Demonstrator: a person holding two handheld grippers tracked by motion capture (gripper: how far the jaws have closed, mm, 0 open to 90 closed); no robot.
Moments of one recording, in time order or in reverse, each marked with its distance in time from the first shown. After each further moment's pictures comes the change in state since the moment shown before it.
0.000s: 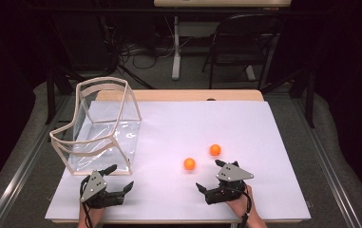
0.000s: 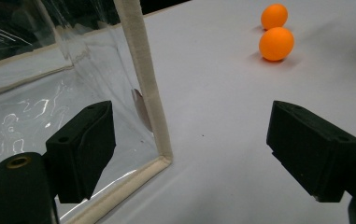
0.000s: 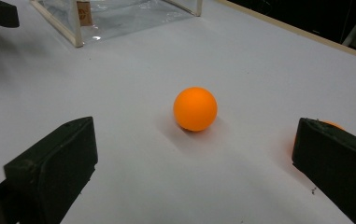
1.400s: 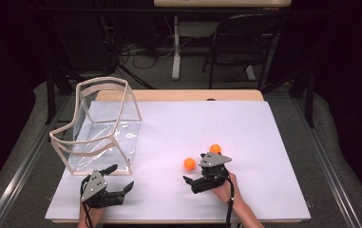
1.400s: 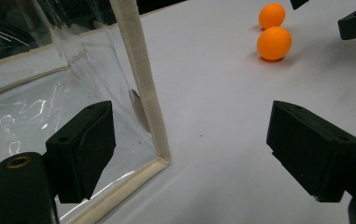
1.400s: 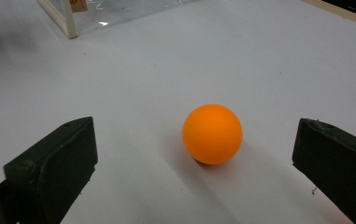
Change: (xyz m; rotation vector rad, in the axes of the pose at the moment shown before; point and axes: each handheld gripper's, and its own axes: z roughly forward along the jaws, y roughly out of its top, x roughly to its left) left arm 0.000 0.000 0.001 0.008 -0.008 0.008; right arm -0.004 0.016 0.053 0.101 0.070 0.005
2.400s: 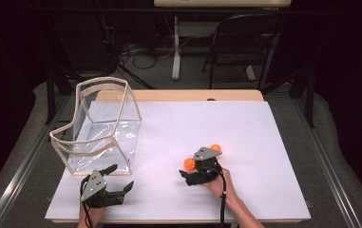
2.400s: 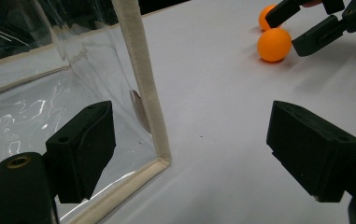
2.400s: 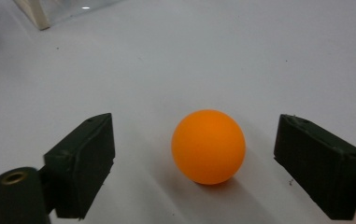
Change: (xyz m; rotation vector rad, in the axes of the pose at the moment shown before) left arm 0.001 0.000 0.000 -0.005 -0.002 -0.008; right arm -0.004 0.006 0.027 0.077 -0.027 0.045
